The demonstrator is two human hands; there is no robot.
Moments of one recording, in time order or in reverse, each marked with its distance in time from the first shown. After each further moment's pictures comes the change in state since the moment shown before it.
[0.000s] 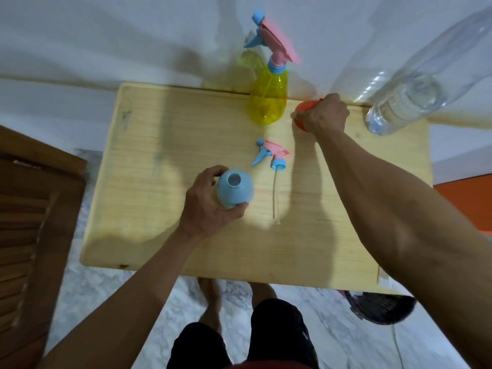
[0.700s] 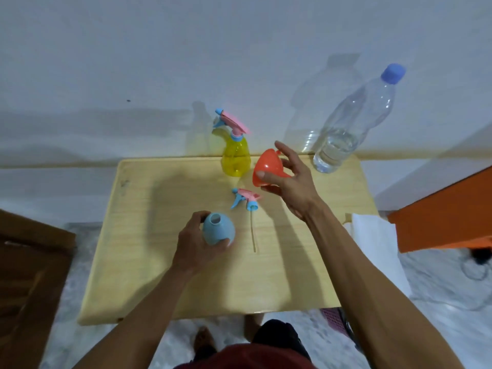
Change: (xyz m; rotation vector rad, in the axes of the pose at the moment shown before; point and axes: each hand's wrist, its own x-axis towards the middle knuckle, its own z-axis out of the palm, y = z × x) left_hand -0.003 0.021 -0.012 -0.017 -0.080 -0.110; right_hand -0.135 0.033 -0.077 1.077 -0.373 -0.255
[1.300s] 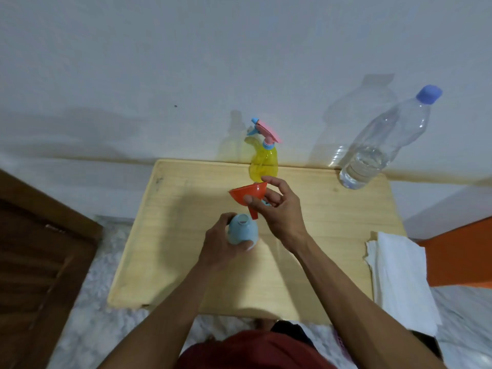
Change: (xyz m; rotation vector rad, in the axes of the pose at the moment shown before) left_hand -0.005 -0.001 -0.002 -0.050 -0.029 -0.046; right_hand -0.041 0.033 0.073 -0.078 -0.070 -0.051
